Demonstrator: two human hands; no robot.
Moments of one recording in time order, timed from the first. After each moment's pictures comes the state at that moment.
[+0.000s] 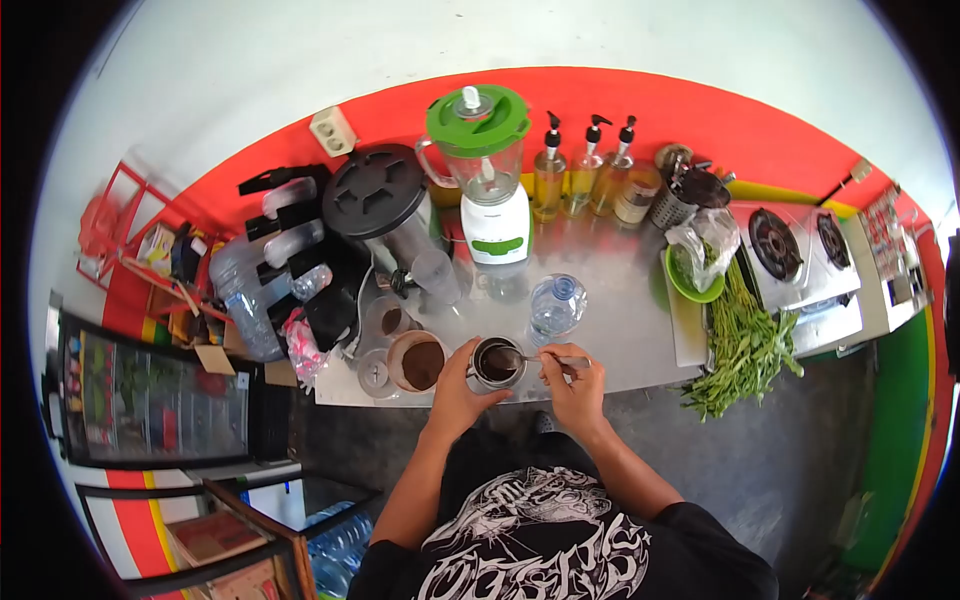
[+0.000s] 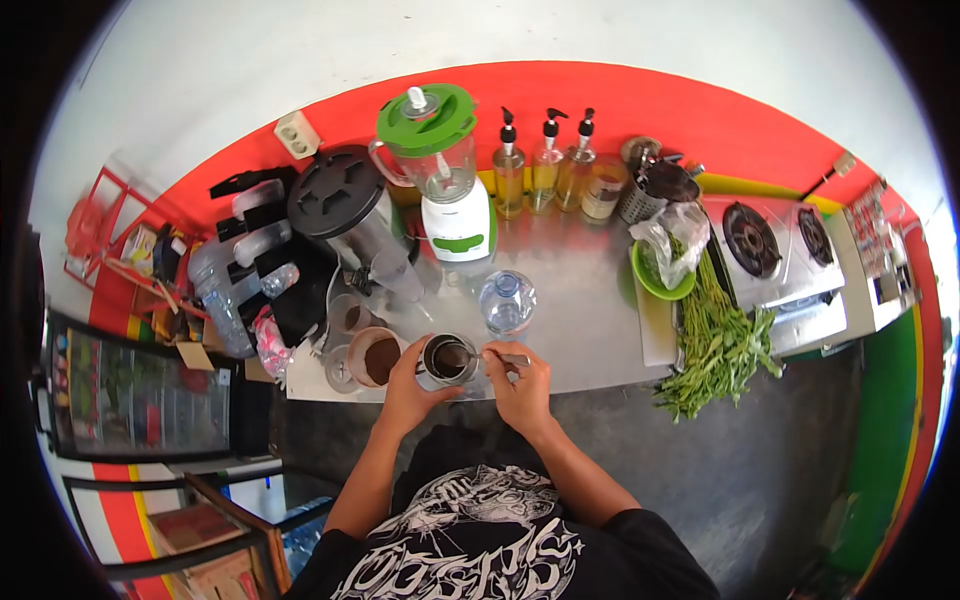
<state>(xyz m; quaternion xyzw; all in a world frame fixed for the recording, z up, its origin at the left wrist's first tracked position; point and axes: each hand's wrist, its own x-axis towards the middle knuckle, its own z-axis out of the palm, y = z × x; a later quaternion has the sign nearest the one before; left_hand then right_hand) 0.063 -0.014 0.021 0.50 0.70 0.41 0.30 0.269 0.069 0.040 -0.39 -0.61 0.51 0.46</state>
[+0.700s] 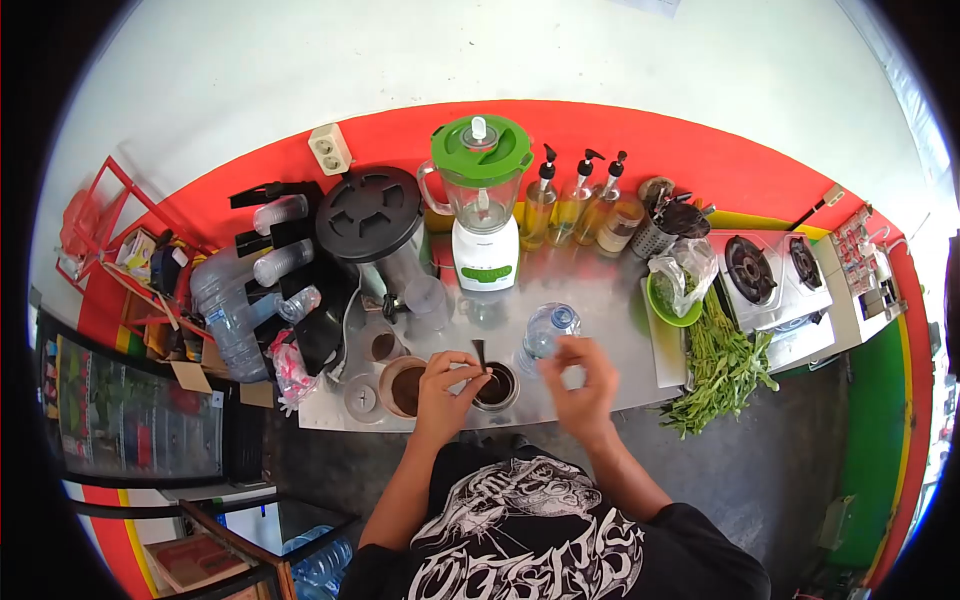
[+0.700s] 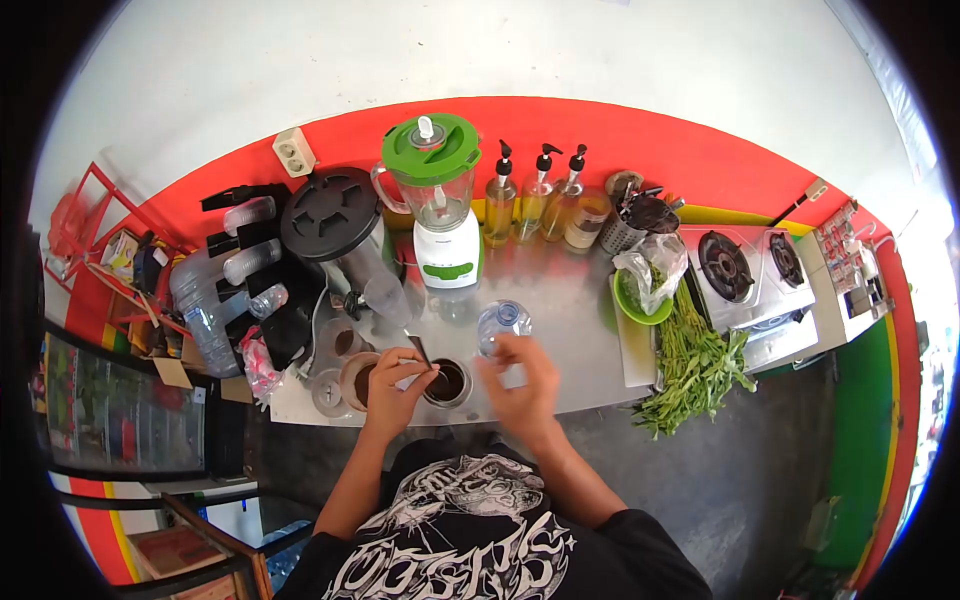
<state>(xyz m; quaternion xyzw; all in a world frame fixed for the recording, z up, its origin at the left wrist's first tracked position) 0.042 0.016 0.057 0.59 0.60 0.51 0.17 0.261 0.096 0.099 -0.35 -0.72 0.31 0.52</state>
